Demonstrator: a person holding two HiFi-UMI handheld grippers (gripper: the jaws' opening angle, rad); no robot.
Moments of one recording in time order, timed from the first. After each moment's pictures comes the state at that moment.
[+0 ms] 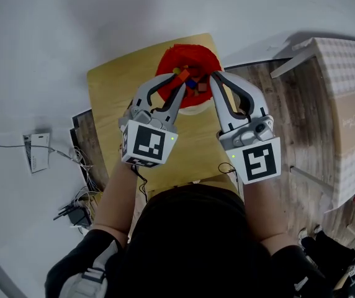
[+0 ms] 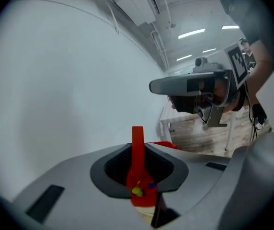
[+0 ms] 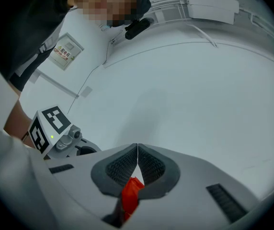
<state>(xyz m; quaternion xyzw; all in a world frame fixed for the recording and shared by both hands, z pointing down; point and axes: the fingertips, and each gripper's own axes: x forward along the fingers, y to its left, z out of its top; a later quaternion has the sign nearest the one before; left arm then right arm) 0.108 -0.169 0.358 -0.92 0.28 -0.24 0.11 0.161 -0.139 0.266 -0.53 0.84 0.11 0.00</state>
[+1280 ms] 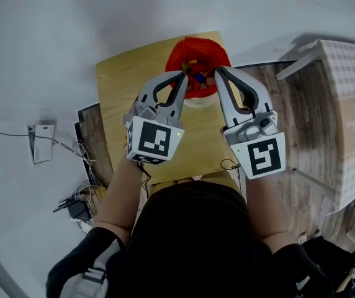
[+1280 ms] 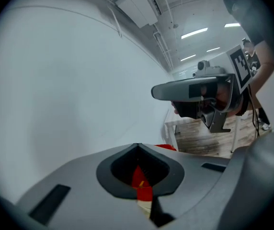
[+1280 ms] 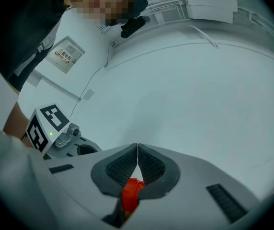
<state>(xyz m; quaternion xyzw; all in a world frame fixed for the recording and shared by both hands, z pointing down) 0.092 -0.154 0.342 -0.92 0.32 -0.22 0.11 0.146 -0.124 0.257 -0.52 0.85 0.11 0.01</state>
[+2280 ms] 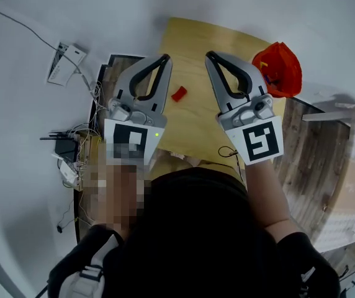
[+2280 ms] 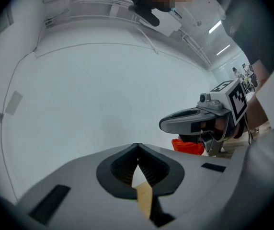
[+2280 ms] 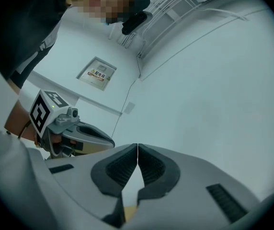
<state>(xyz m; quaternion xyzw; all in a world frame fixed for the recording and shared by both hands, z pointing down) -0.153 -0.074 0.255 -0.81 0.55 -0.14 0.13 -0.087 -0.083 0.232 -0.29 0.95 0.13 0.06</state>
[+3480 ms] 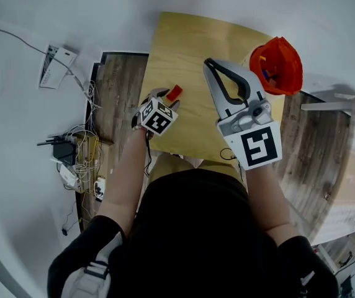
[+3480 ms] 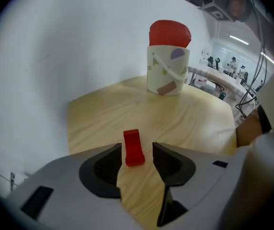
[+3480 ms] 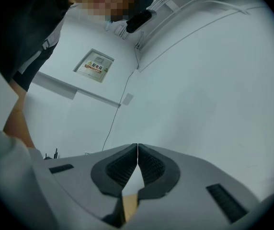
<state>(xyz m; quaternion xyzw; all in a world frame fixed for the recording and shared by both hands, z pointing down) -0.174 -0.054 0.620 -0.78 0.39 -0.46 -0.19 -0.087 -0.094 0.269 -0.30 0.95 0.11 0.01</state>
